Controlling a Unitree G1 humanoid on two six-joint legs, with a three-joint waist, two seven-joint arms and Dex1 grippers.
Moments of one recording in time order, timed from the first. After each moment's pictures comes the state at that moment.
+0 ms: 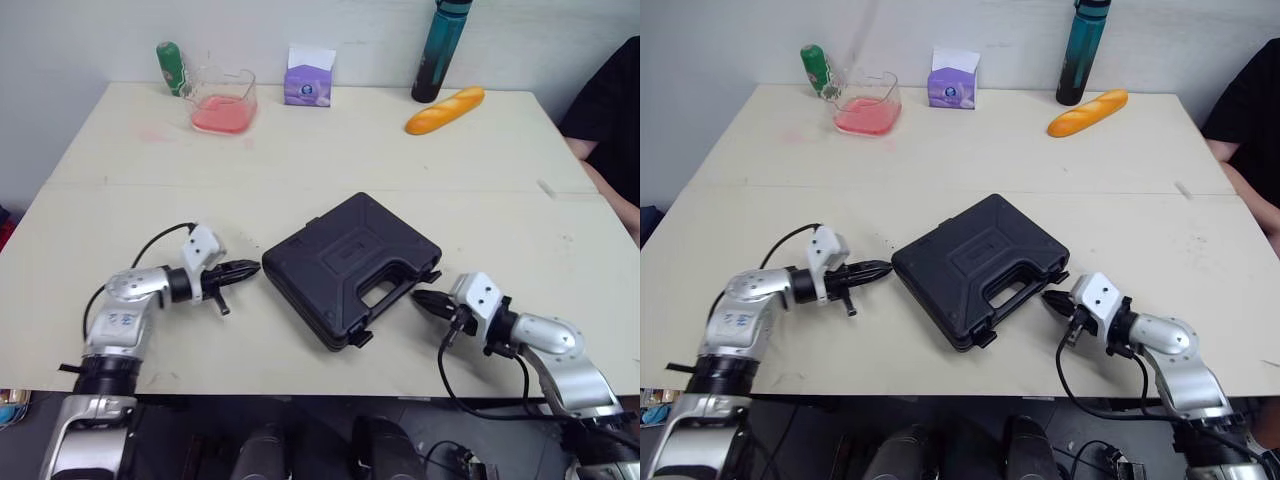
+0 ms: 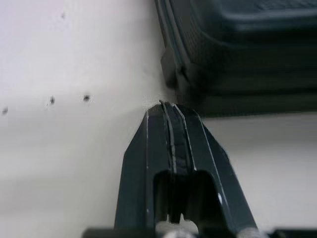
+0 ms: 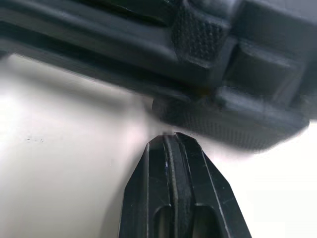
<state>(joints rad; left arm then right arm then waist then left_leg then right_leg) -0.39 0.62 0.11 0.16 -0.26 0.28 -0.98 -0.06 -0.65 -0.05 -0.04 0.26 0.05 0.86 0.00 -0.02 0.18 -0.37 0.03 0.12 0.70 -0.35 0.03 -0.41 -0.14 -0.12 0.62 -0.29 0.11</state>
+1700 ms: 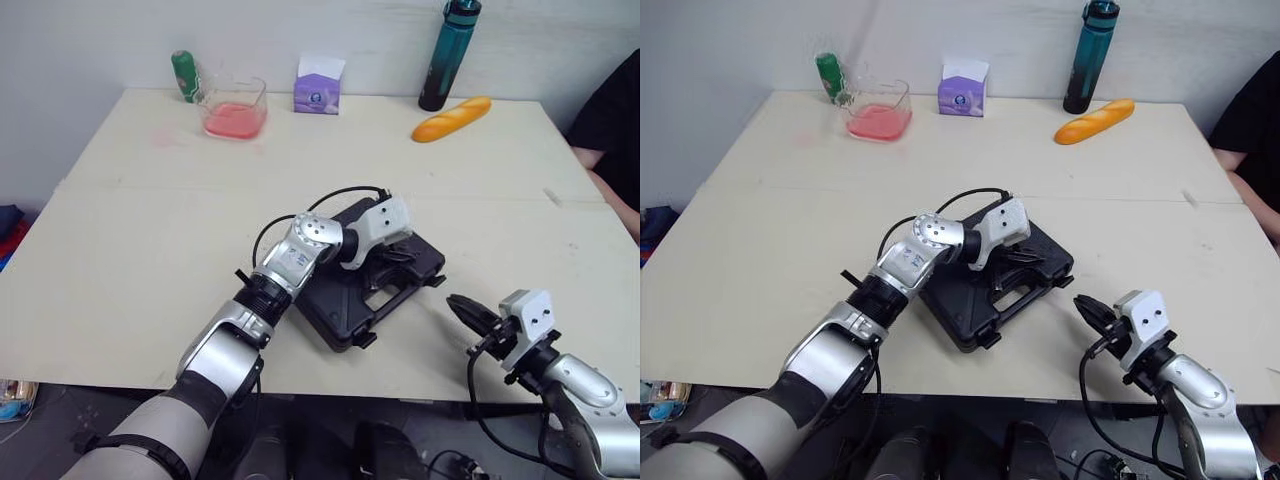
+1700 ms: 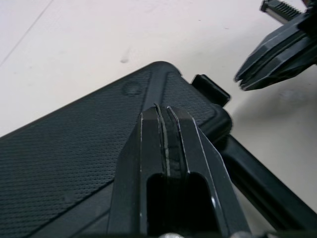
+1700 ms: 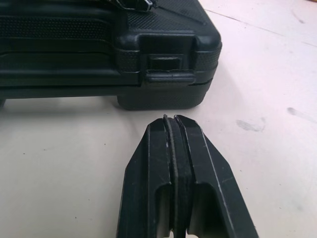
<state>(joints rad) -1.00 0.07 -0.39 0.60 -0.01 0.26 -0.89 0.17 -0.53 -0.22 -0.30 0.38 0.18 0.66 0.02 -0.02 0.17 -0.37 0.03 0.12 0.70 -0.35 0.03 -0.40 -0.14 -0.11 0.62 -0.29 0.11</state>
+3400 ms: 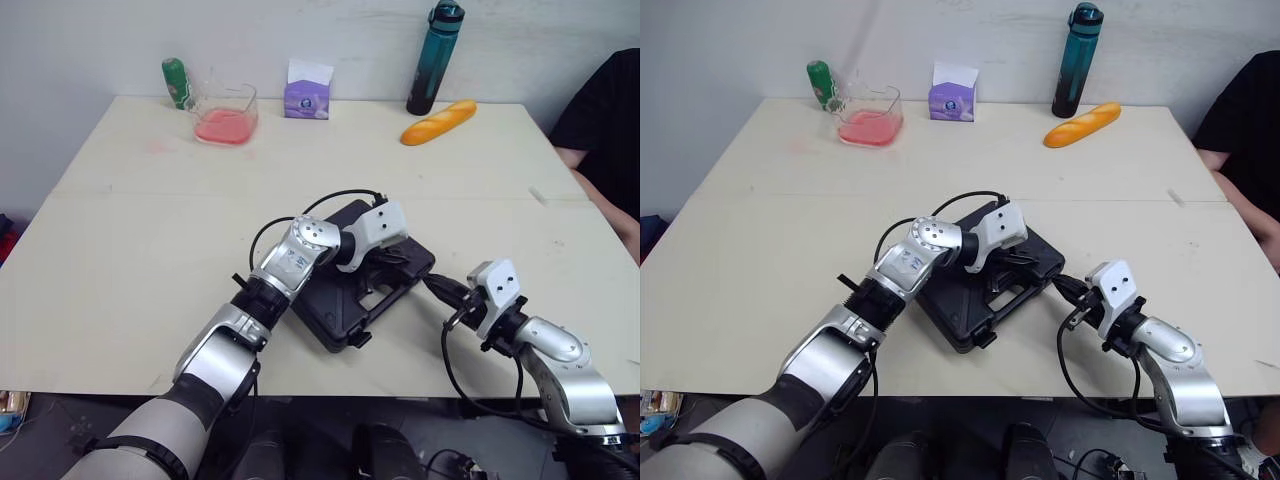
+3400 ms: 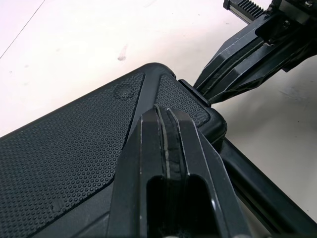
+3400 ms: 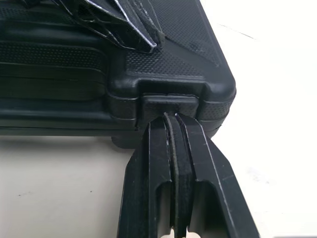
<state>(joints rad) -0.98 0.08 -0.40 0.56 0.01 0.32 -0.85 -0.07 -0.55 -0.12 -0.16 0.31 0.22 0.69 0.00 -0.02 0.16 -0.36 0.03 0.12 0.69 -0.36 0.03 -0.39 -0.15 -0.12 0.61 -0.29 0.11</state>
